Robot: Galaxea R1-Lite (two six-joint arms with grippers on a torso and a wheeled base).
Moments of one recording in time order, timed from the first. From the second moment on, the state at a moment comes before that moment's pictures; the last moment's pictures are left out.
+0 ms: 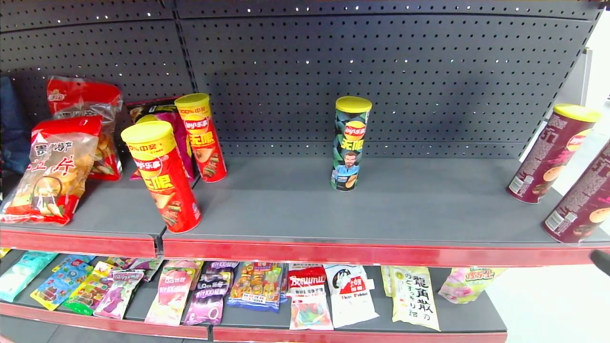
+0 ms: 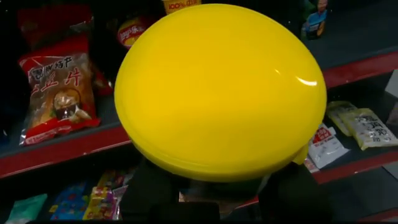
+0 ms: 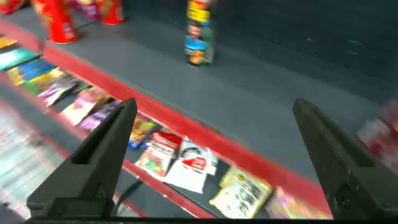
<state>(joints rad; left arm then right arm) -0.16 0.13 -0.47 0.27 -0.06 0.21 0.24 0.74 -0.56 -0.10 0.27 -0.16</state>
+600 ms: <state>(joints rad) -0.16 0.17 -0.49 0.24 0.08 0.21 0.39 1.51 -0.89 -0.47 0.27 -0.17</state>
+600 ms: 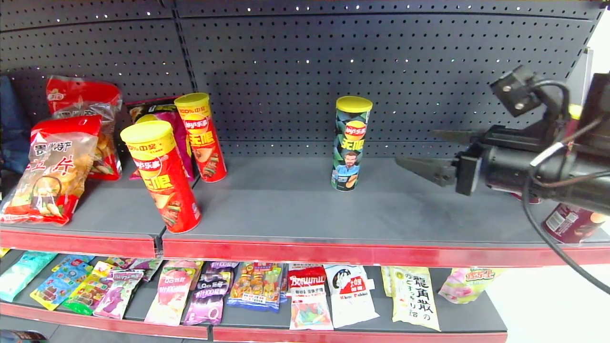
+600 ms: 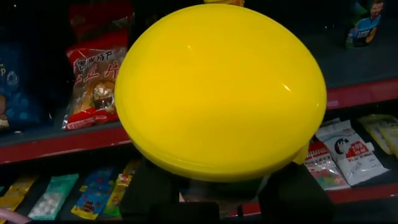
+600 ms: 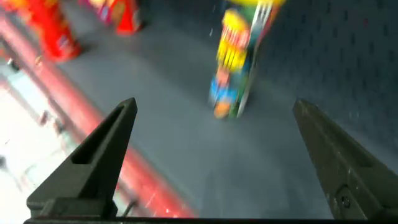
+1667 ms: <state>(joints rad) -0.16 0.18 -0.49 0.24 0.09 0.25 0.45 2.03 -1.37 -0.58 0.04 -0.08</state>
